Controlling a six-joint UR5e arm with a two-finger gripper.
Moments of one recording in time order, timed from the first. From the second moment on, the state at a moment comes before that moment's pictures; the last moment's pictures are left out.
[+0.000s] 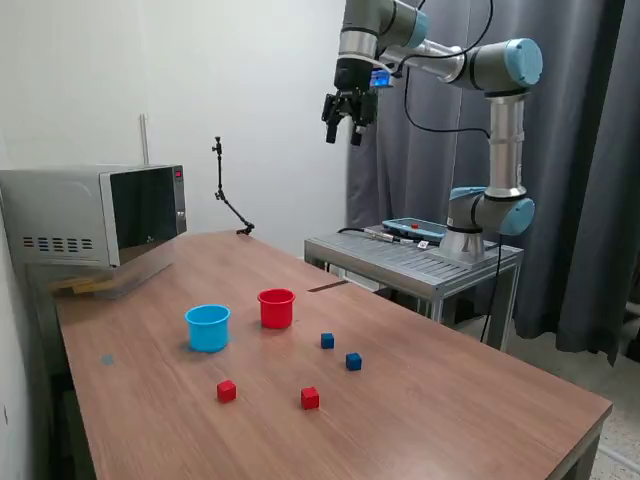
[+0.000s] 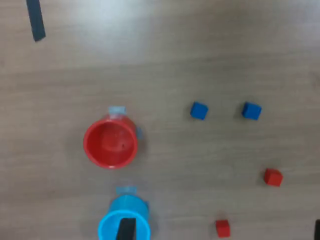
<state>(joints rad) -0.15 -1.35 1.25 -1.61 -1.58 -3.14</state>
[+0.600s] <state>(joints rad) -0.14 -1.26 1.16 -1.62 -1.58 -3.14</state>
